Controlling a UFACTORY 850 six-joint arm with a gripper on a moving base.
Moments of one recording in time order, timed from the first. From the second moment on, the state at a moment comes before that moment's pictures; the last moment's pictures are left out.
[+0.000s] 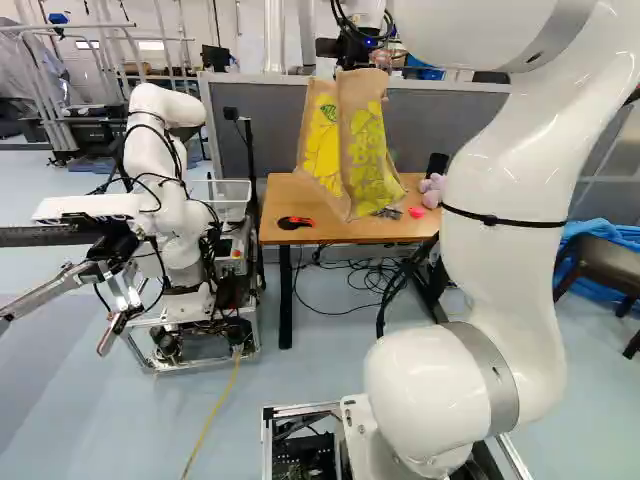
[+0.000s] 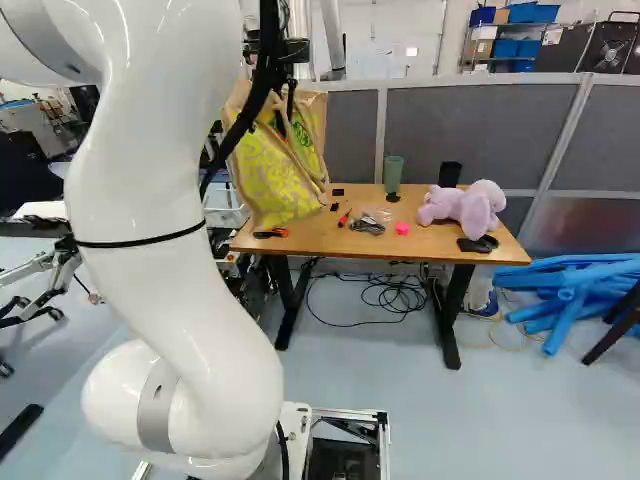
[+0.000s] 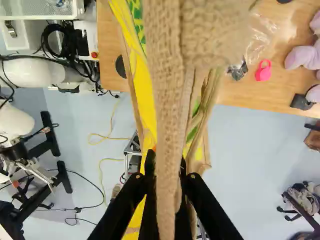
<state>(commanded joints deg) 2.0 -15.7 -100.3 0.0 -85.7 -2.7</state>
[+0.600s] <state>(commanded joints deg) 2.0 -15.7 -100.3 0.0 -85.7 -2.7</state>
